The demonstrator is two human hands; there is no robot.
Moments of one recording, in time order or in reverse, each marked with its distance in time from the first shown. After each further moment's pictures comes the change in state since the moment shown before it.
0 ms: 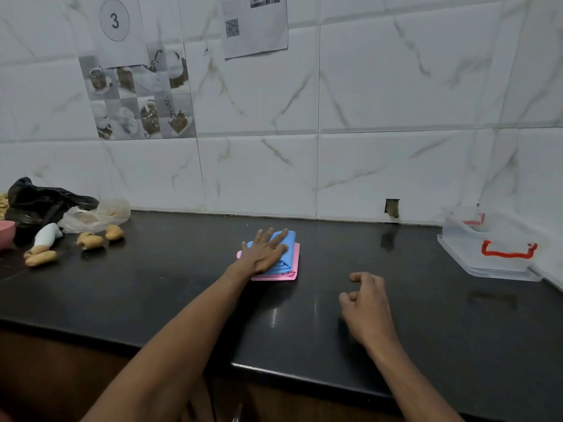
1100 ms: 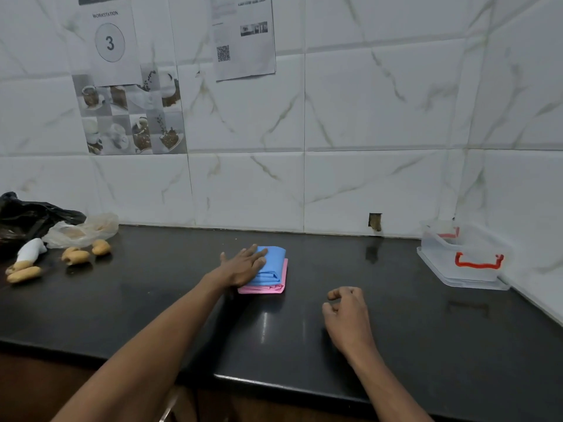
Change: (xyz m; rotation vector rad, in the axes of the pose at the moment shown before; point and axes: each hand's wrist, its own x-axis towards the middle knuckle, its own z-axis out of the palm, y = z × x) left_hand -0.017 -0.011 -0.021 0.146 -0.064 0.030; right_hand 0.005 0.007 0.007 -0.029 0.022 -0.016
